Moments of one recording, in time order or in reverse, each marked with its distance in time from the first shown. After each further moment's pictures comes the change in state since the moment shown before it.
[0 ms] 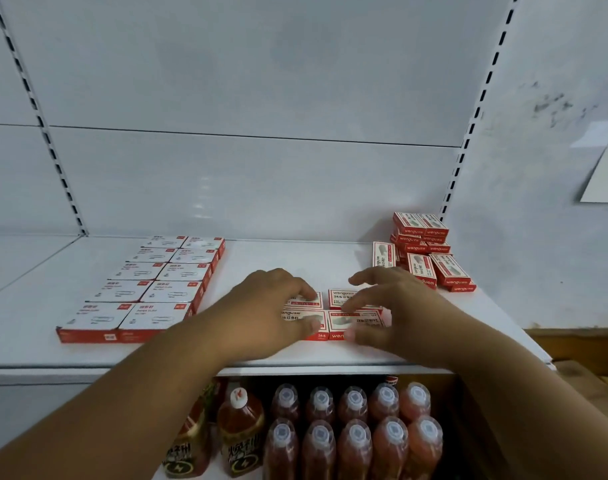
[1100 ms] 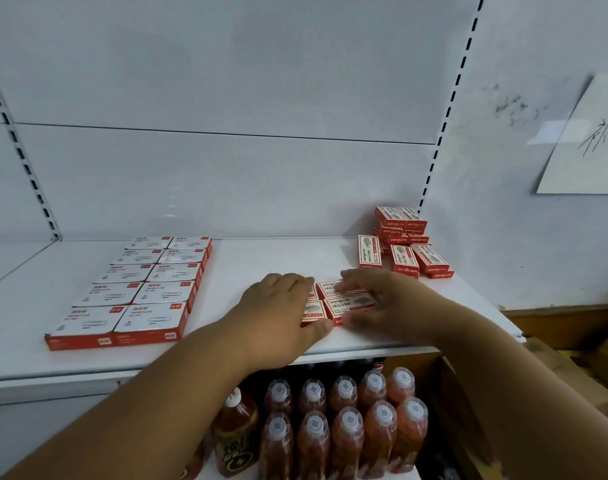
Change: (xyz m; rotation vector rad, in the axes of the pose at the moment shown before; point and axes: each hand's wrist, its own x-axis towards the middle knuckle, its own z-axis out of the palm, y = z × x) left_hand 0.002 0.008 0.021 0.270 -0.012 0.124; right_hand 0.000 -0.004 0.006 0.177 -0.043 0.162
